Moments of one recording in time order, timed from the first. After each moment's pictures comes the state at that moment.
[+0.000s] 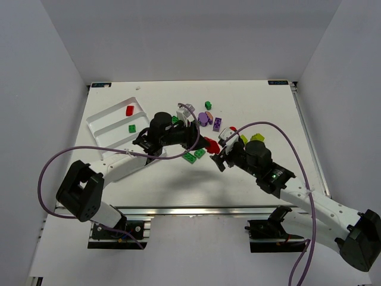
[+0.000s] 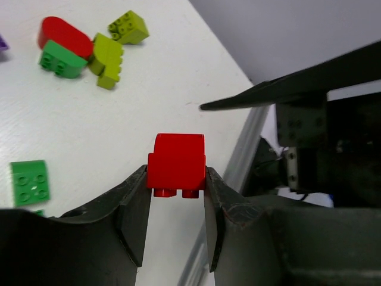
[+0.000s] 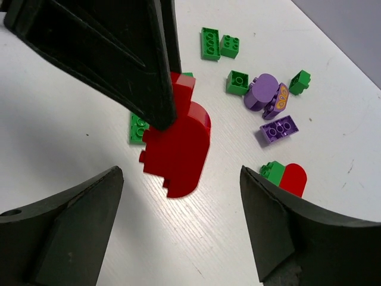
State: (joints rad) left arm -0.64 1.48 0.92 0.29 0.59 -0.54; right arm 0.80 0.92 0.59 0.06 -0.02 -0.27
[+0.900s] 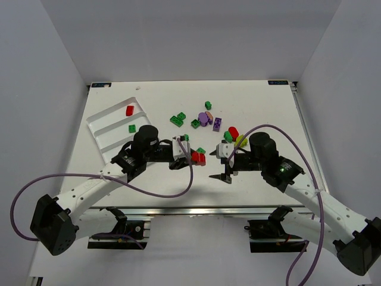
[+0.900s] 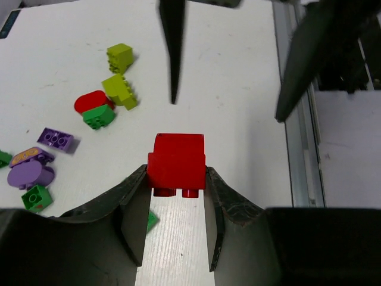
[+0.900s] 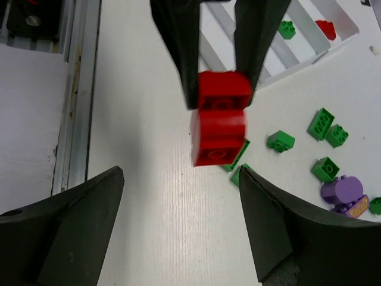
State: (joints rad) left arm -0.67 1.13 0.80 0.01 0.73 0.43; right arm 0.71 0.89 0.73 -0.27 -0.69 -0.60
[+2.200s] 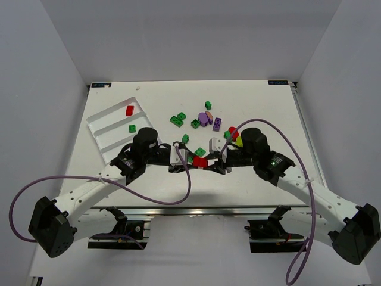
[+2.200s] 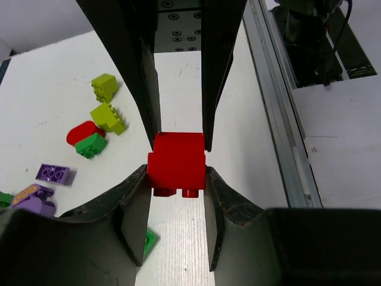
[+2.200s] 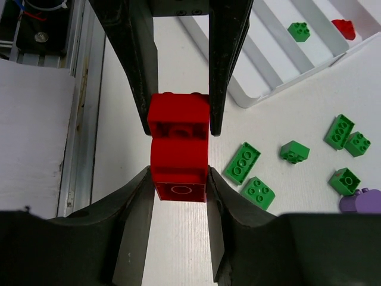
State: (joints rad) left arm -0.69 1.10 0.77 0.00 0.83 0.55; right arm 0.73 1.02 0.79 -0.21 -0.72 -0.53
